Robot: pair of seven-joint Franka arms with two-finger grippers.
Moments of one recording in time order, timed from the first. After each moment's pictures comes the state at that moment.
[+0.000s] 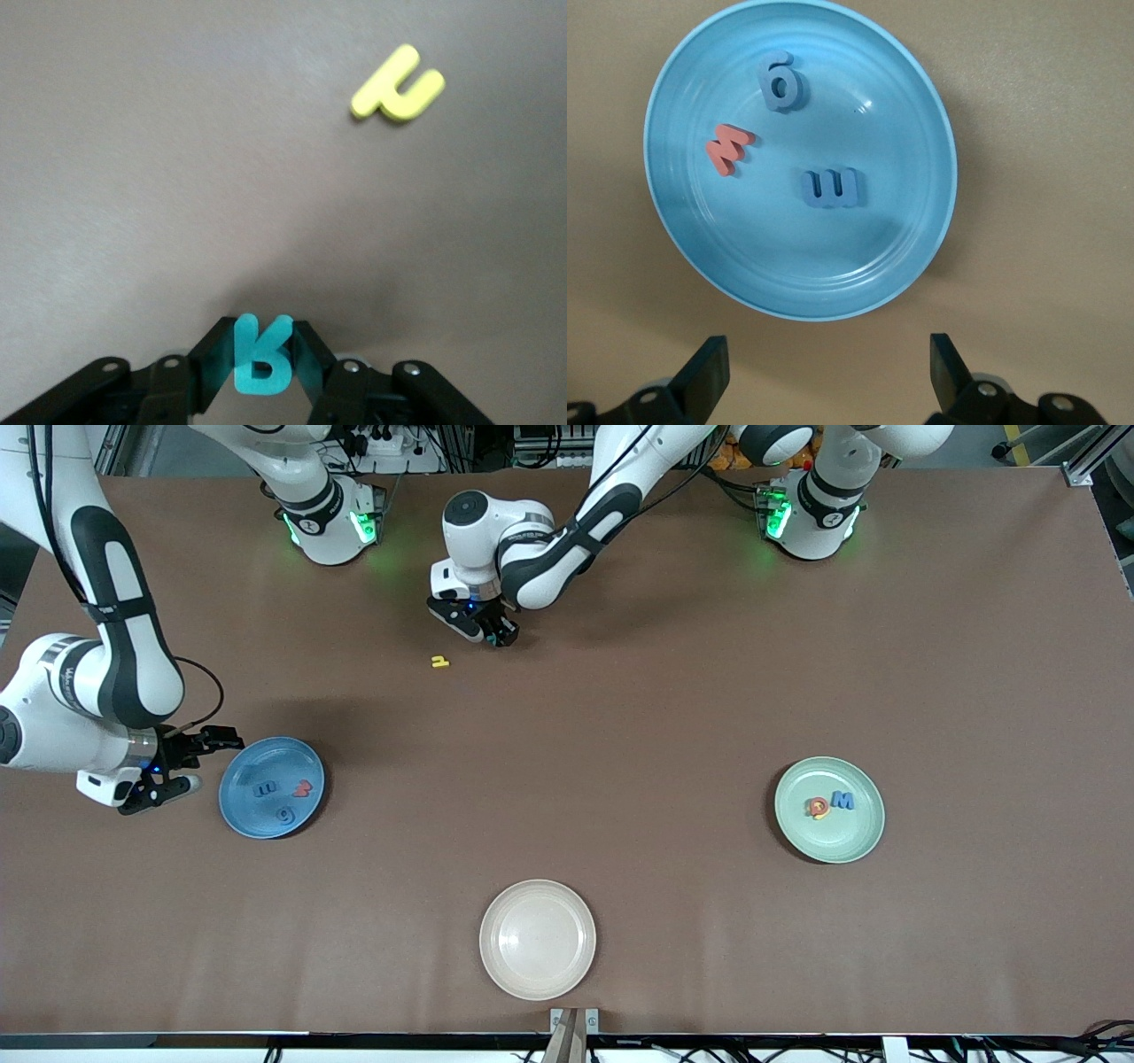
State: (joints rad) left arm -1.01 0.89 -0.27 -1.43 0.35 2.34 -0.77; right arm -0.12 0.41 -0.10 -1.92 0.10 2.06 -0.61
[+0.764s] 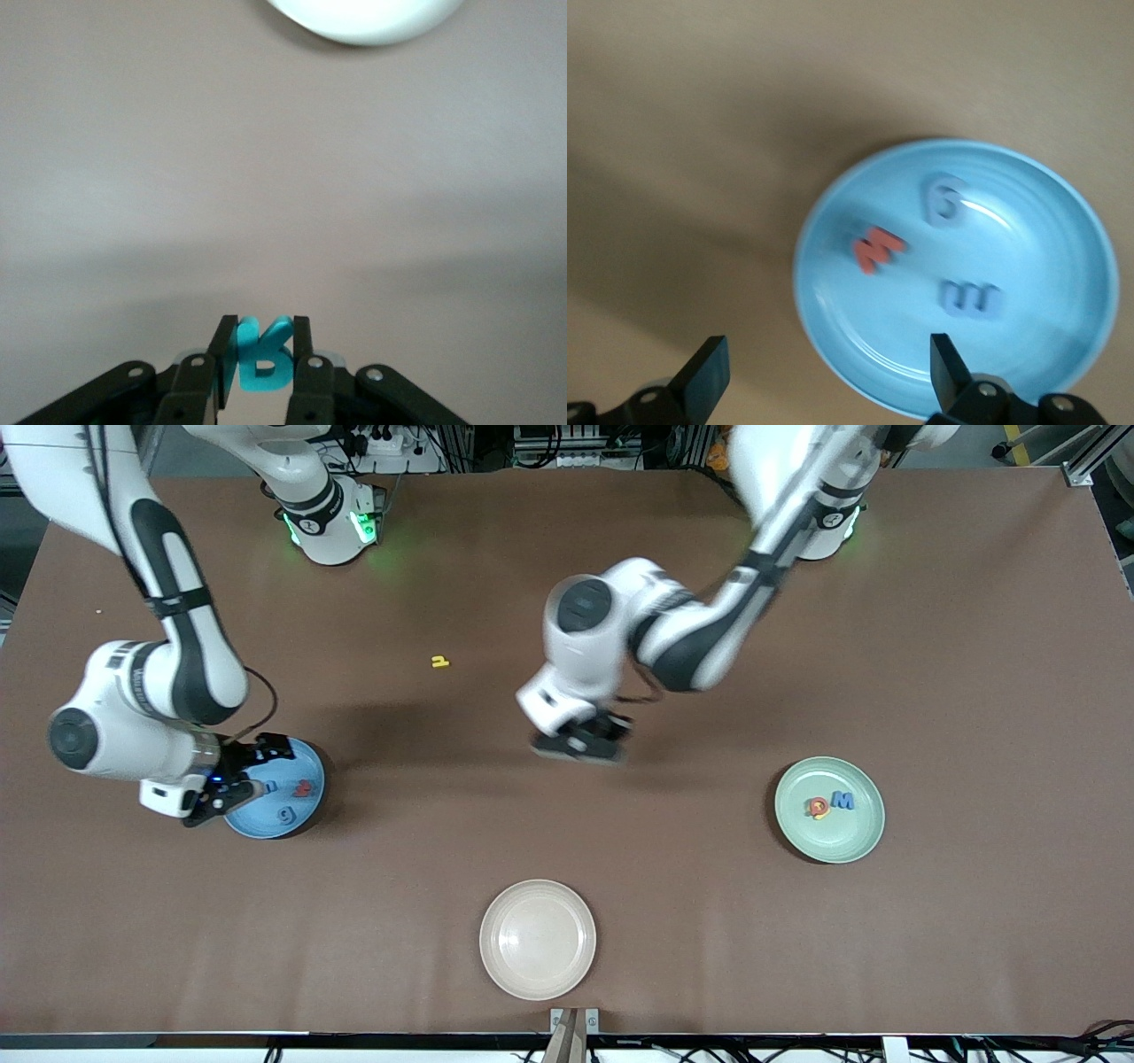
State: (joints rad) left arm -0.48 0.61 -0.25 -1.40 0.23 2.06 -0.66; right arm 0.09 0.40 -0.08 -1.92 0.15 2.11 -0.54
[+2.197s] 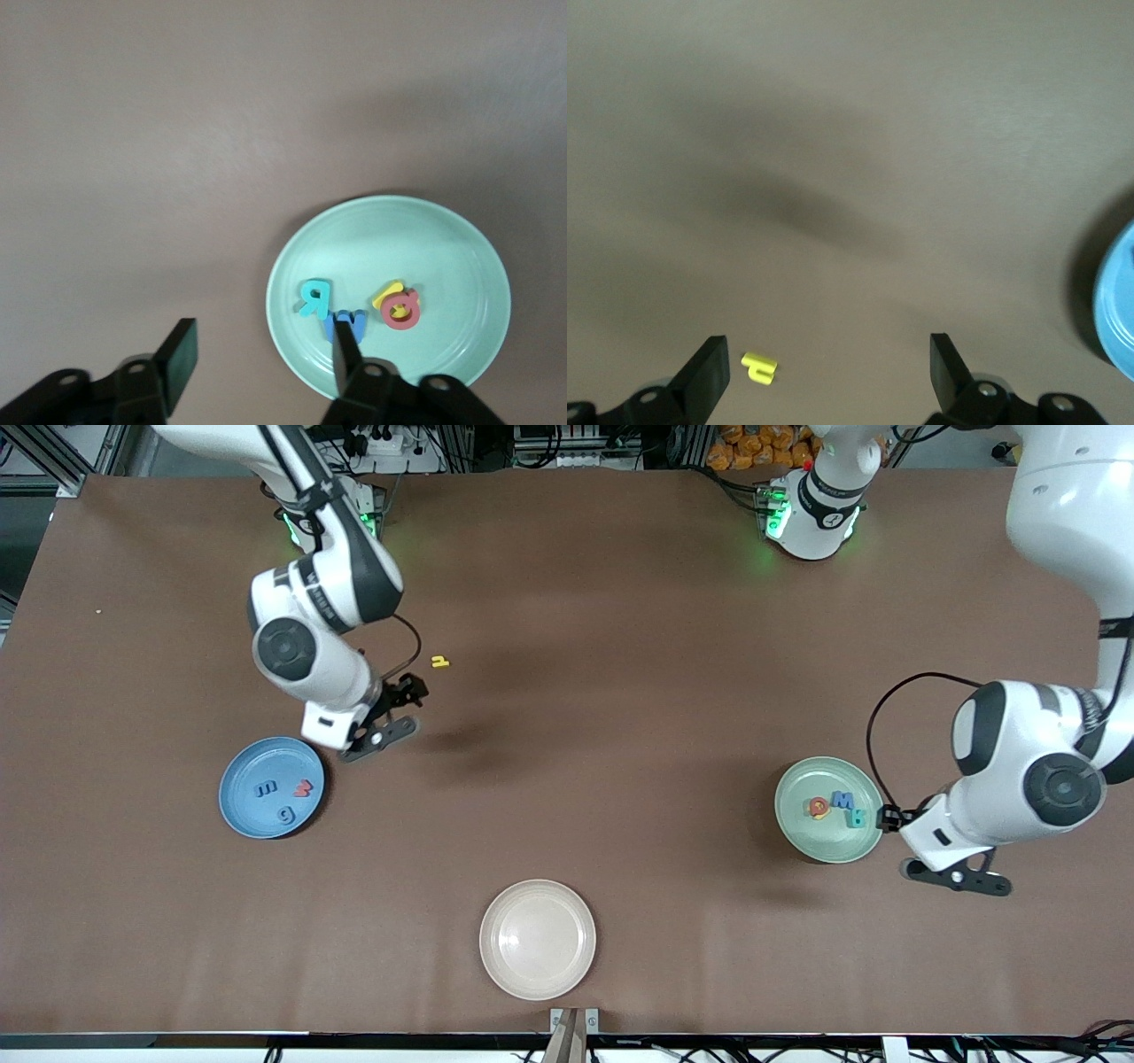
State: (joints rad) left arm 0.18 0.58 -0.30 -1.44 0.32 1.97 0.01; right arm 0.43 0.19 0.02 -2.10 0.05 2.13 -0.11
